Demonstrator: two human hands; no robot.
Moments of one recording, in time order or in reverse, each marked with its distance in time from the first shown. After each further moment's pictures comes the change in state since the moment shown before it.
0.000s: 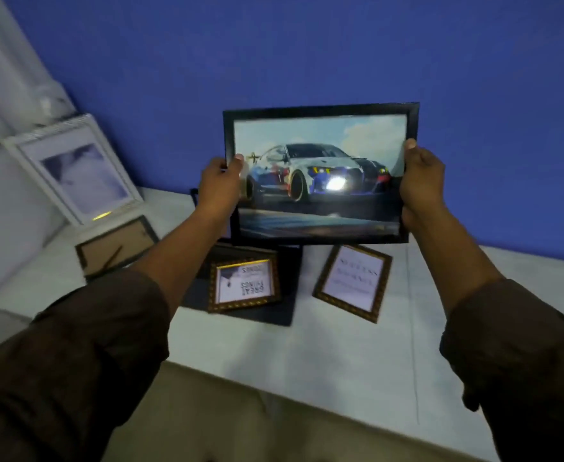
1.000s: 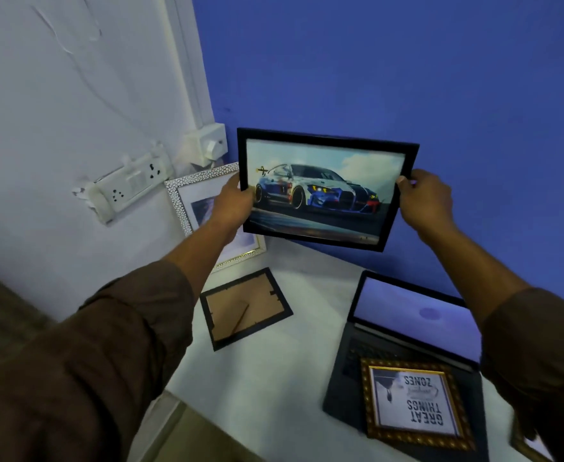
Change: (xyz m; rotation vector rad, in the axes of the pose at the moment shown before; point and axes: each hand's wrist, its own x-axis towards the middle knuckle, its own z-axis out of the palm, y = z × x) left_hand 0.310 -0.100 -0.327 0.071 0.074 -0.091; right_hand 0.002 -0.039 0.472 -0.612 -0.264 -0.196
